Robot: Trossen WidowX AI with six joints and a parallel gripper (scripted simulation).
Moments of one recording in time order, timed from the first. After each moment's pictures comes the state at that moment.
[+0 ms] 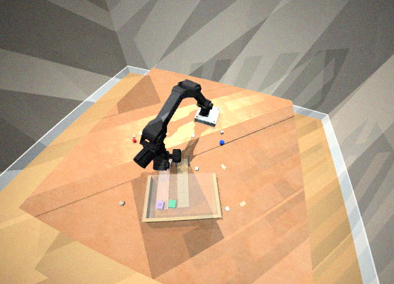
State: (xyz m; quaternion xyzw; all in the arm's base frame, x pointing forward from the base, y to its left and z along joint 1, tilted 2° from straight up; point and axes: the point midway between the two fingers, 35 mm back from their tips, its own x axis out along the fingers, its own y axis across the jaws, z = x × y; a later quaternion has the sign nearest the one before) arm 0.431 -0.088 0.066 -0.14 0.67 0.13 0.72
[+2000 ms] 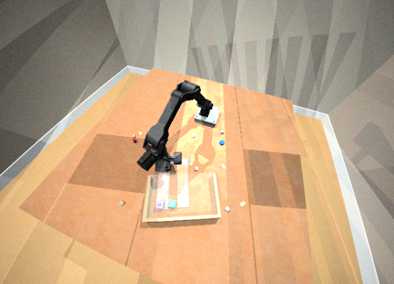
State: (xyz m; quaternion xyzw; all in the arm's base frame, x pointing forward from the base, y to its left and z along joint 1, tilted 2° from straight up) arm 0.428 -0.087 0.031 -0.14 0.67 0.13 0.72
